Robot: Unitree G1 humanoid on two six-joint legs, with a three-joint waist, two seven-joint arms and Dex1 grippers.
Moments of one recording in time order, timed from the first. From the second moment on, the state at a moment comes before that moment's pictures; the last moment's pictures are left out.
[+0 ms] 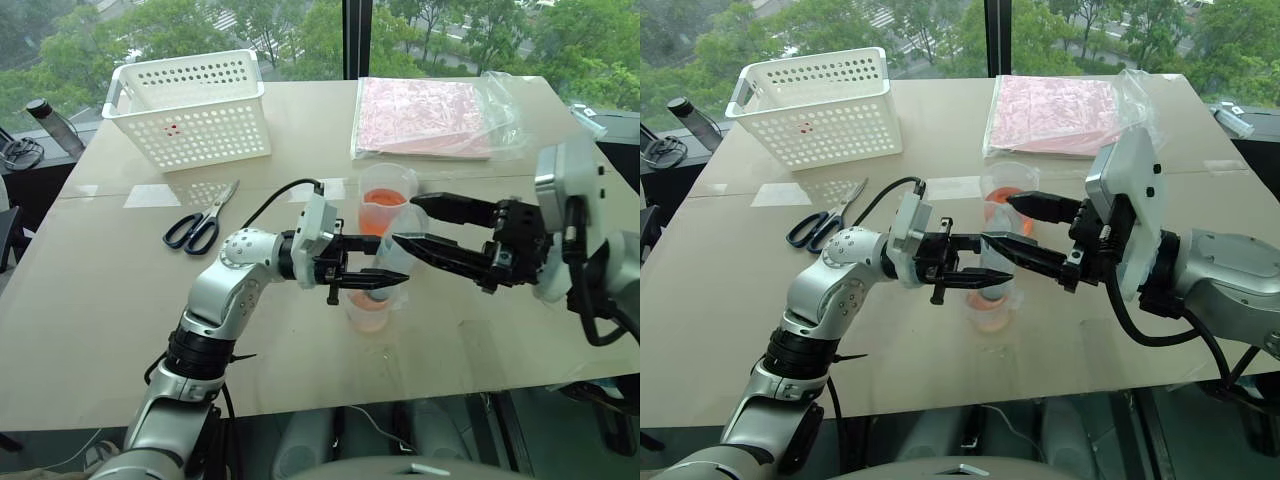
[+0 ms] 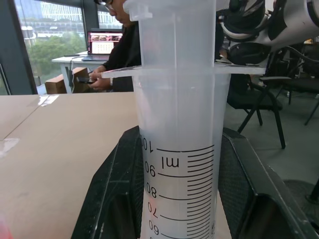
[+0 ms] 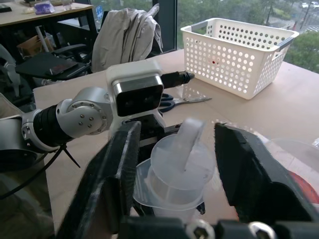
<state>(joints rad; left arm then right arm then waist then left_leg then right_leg) -0.49 0.43 -0.17 -0.19 -0.57 0.35 -1.24 -0.47 -1.09 -0.05 -0.80 1.57 0.70 0.10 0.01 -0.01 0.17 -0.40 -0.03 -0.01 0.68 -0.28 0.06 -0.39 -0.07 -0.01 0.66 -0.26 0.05</state>
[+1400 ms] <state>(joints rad) -0.54 0.39 -0.07 -0.28 -0.70 0.57 -1.06 -0.45 -0.83 -0.11 -0.71 1.34 0.71 0.38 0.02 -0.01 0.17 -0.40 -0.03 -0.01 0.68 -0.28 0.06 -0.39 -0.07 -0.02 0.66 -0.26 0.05</state>
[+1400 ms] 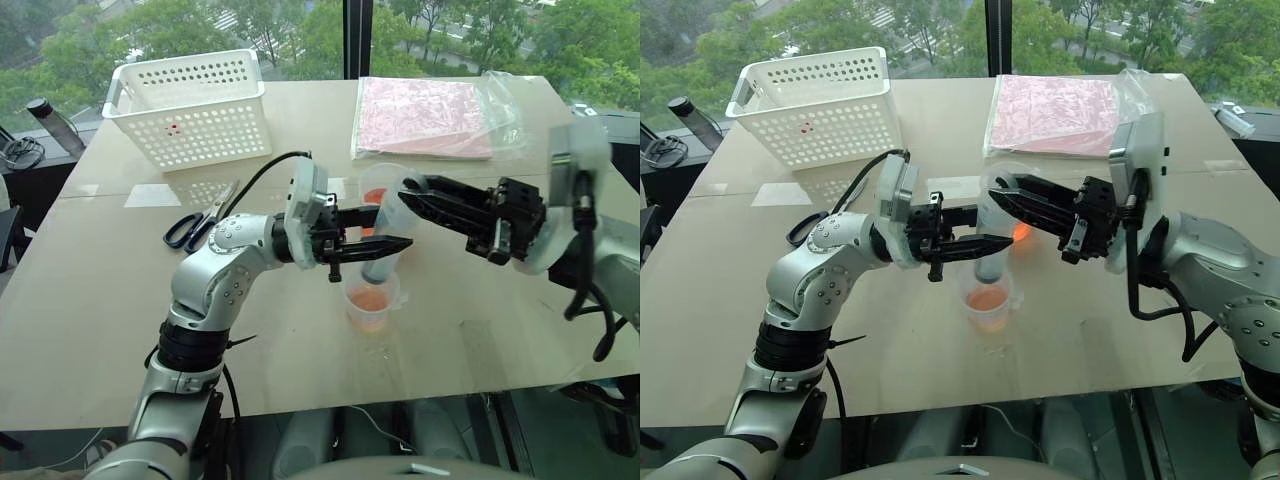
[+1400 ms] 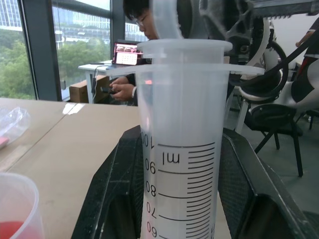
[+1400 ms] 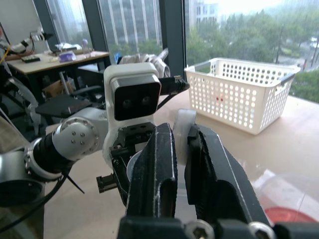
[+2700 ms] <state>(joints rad) -1.17 0.62 -0.37 0.68 -0.37 1.06 -0.84 0.54 -0.75 -0.64 -0.95 0.80 0.41 0.88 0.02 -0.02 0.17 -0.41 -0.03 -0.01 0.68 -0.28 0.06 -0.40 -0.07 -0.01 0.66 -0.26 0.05</state>
